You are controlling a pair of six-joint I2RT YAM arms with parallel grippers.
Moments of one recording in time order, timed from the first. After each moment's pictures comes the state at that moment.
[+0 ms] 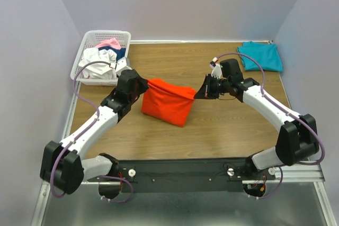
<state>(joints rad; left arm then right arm) -0.46 1.13 0.81 -0.08 -0.28 -0.78 0.40 1.44 1.06 -0.41 -0.53 0.55</state>
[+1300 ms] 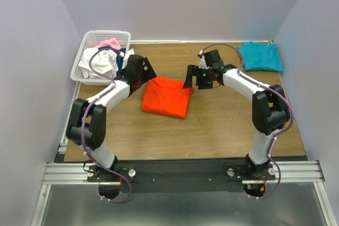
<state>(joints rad) -0.32 1.71 1.16 -0.11 -0.18 -0.68 0.38 1.87 1.38 -0.41 -0.34 0.40</state>
